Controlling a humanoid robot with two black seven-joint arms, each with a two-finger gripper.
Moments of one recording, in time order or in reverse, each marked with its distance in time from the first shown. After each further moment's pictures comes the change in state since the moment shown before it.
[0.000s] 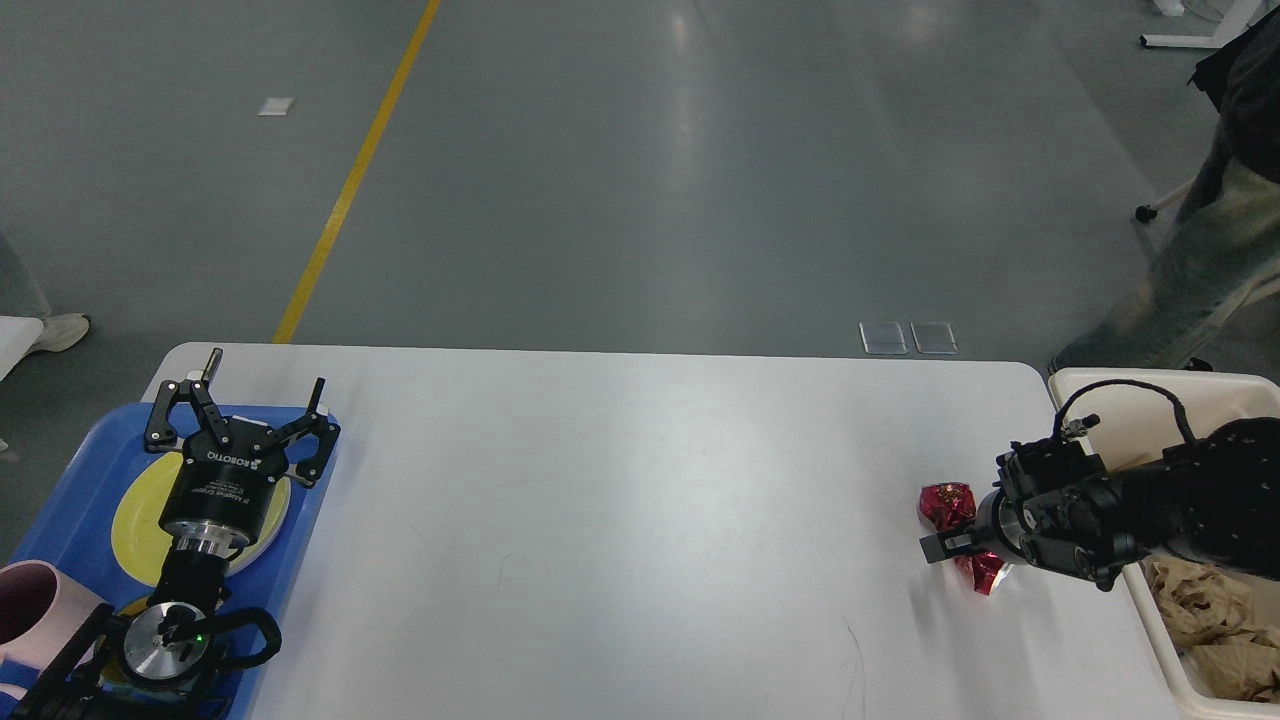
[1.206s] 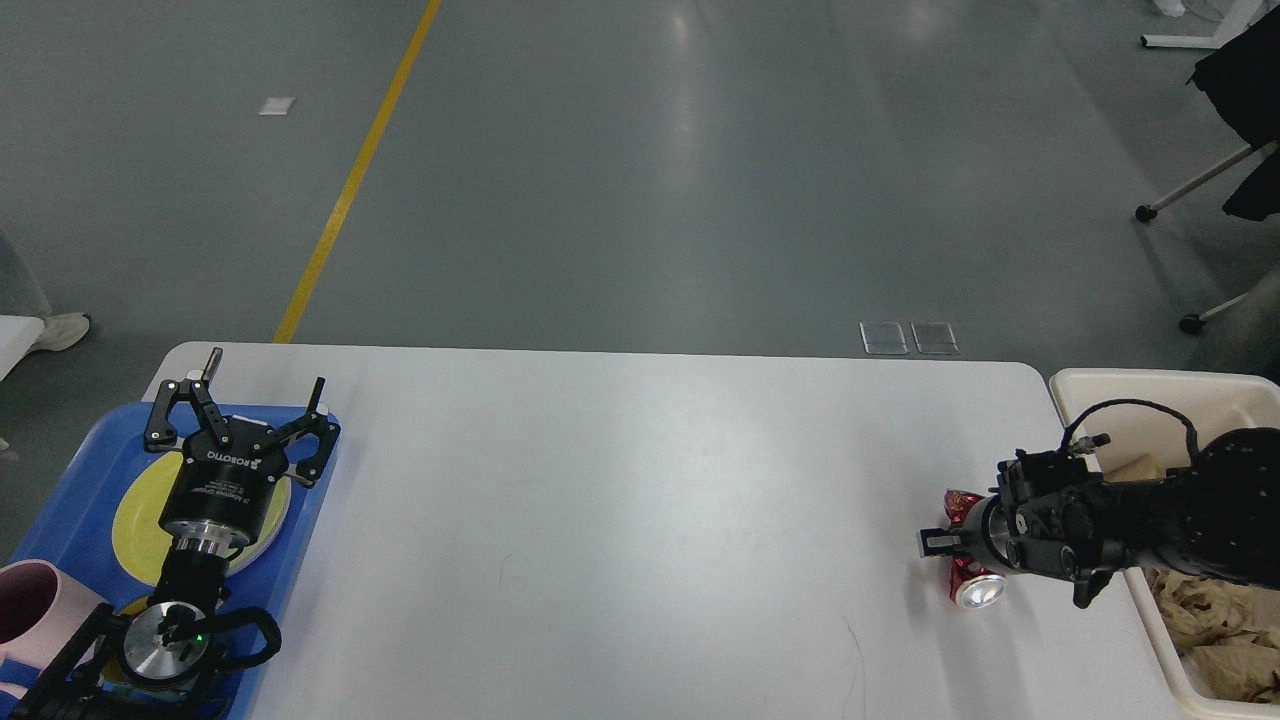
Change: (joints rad) left arm 0.000 0.000 0.000 -0.001 0.000 0.000 0.000; right arm -0.012 -0.007 0.030 0.021 0.178 -0.036 -0.004
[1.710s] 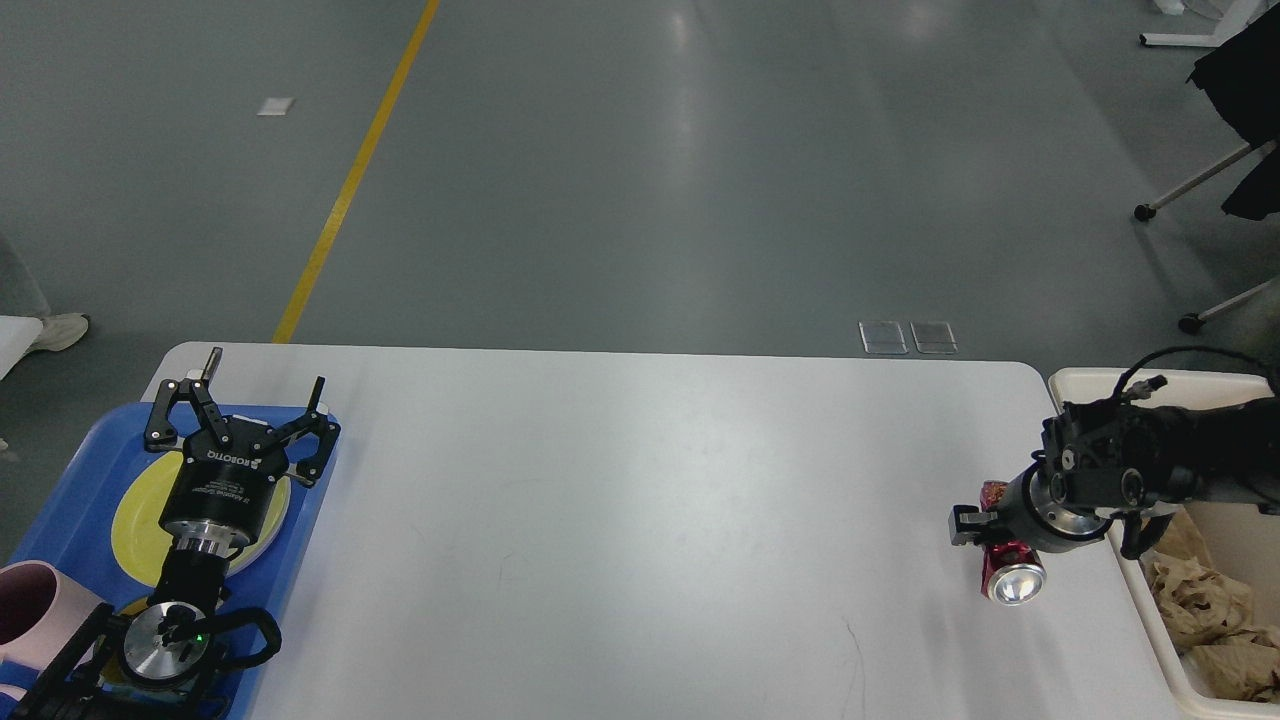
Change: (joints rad) left arm 0.000 0.000 0.000 0.000 -0.001 0.000 0.000; right arm 0.289 -0.127 -0.044 0.290 0.097 0.179 -0.047
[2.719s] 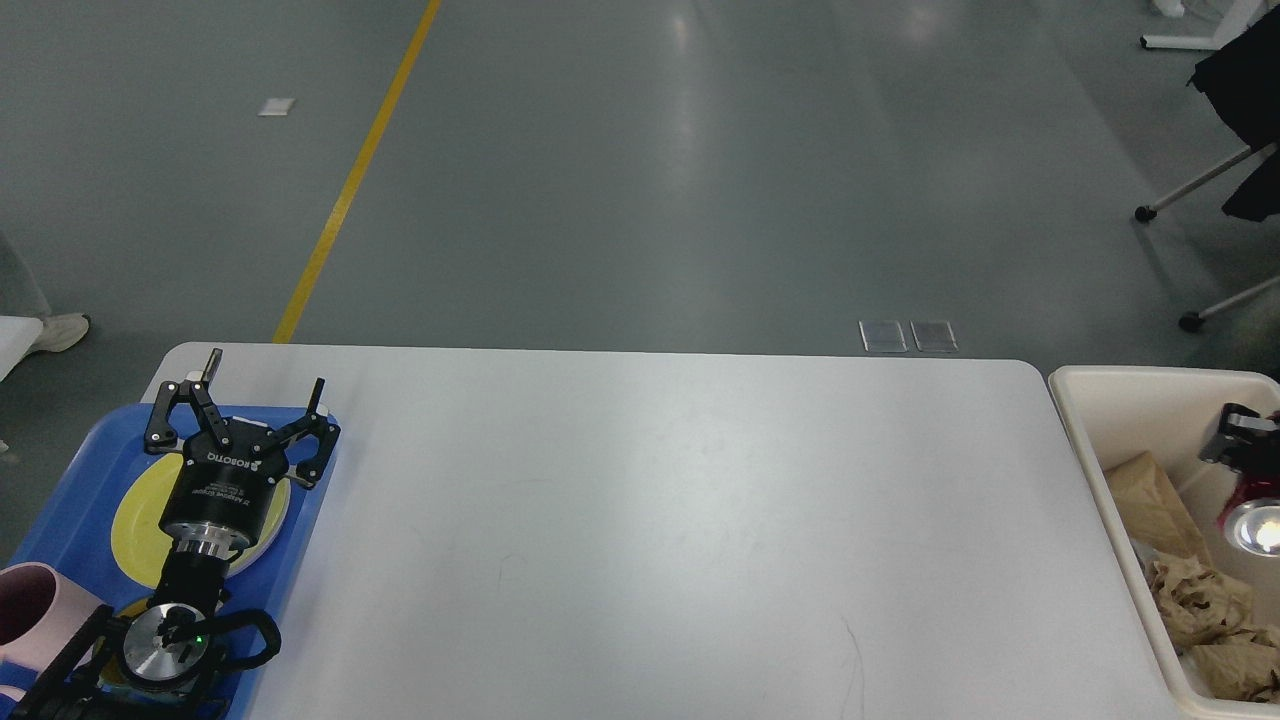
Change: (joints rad) left arm 0.001 0.000 0.000 0.001 0.000 0.003 0.000; right arm 0.523 -0.321 -0.499 0.281 0.248 0.048 0.097
